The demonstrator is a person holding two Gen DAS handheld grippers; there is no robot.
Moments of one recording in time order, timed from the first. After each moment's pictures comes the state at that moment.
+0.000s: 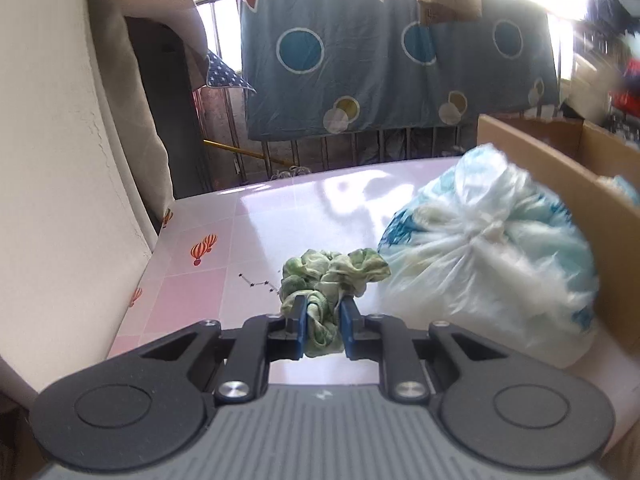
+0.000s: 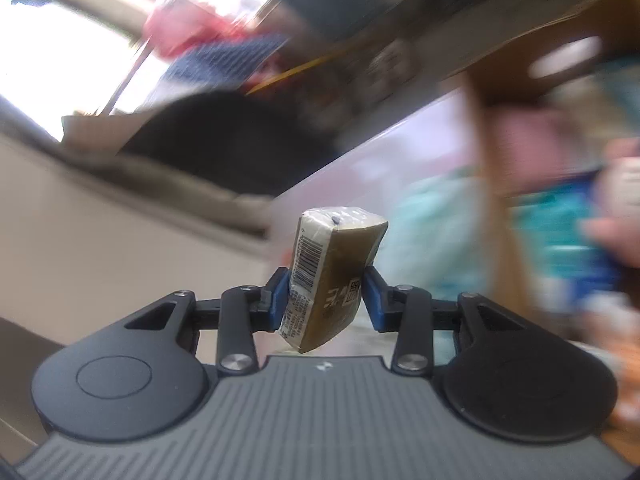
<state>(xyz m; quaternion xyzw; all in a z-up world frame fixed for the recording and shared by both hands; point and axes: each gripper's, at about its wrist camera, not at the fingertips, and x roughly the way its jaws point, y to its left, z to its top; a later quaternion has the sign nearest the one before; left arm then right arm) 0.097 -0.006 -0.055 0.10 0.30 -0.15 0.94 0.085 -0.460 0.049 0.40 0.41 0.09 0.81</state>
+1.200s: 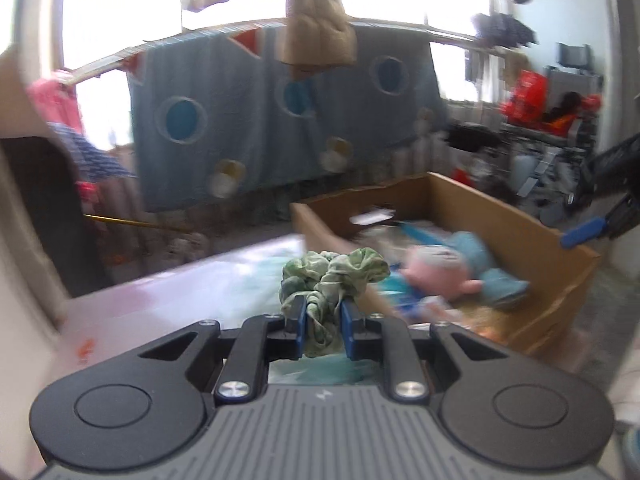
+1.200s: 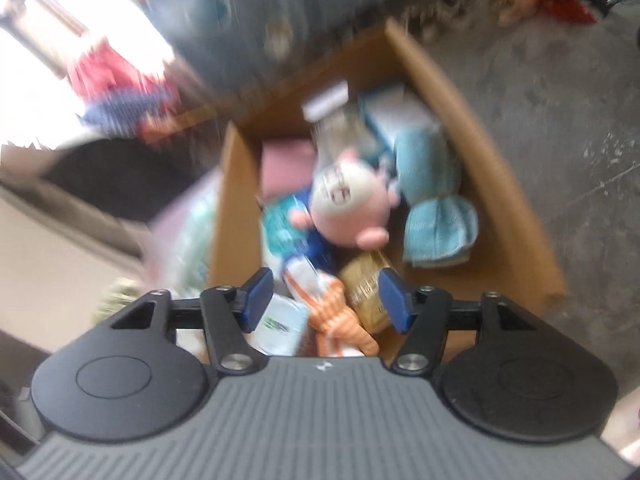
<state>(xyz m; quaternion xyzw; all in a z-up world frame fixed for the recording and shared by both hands) 0.023 -0.166 0.028 0.12 0.25 -0.31 0.91 -0.077 -0.562 0.015 0.36 0.36 -0.04 0.86</state>
